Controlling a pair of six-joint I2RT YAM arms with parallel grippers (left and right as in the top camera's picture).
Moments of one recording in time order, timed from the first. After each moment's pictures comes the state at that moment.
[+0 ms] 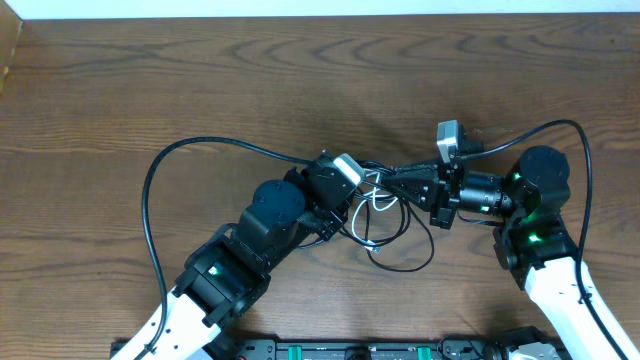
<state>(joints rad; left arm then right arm) -0.73 0.97 0.81 -0.22 0.00 0.14 0.21 1.10 0.62 0.41 -1.17 0.37</state>
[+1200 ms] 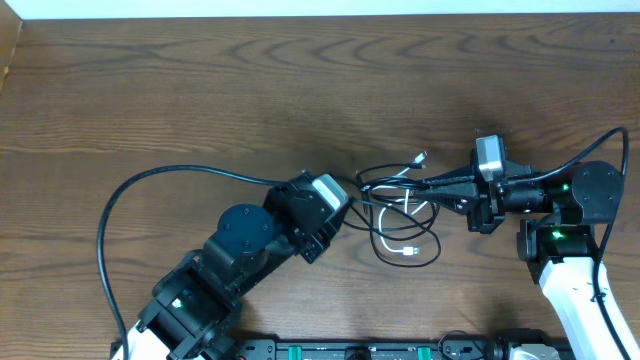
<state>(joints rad) -0.73 0.80 0.81 -0.34 0.10 0.12 0.02 1.10 0.62 0.76 -1.55 0.37</state>
